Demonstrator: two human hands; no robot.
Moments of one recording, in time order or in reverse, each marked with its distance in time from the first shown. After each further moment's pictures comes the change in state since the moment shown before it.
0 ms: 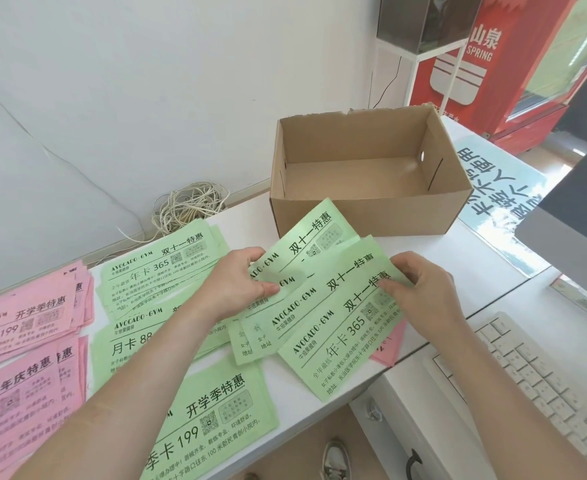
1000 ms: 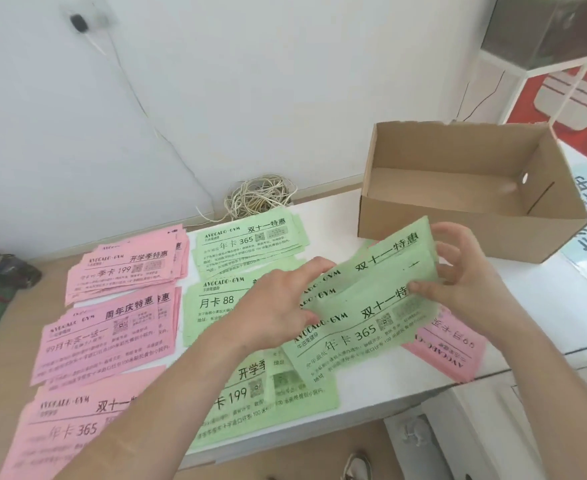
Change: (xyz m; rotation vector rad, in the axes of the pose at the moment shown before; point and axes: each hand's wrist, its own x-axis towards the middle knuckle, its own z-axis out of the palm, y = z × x) left_hand -0.095 0.002 -0.029 0.307 -0.010 0.038; right_hand -0.006 -0.068 0.021 0.232 -0.419 -0.122
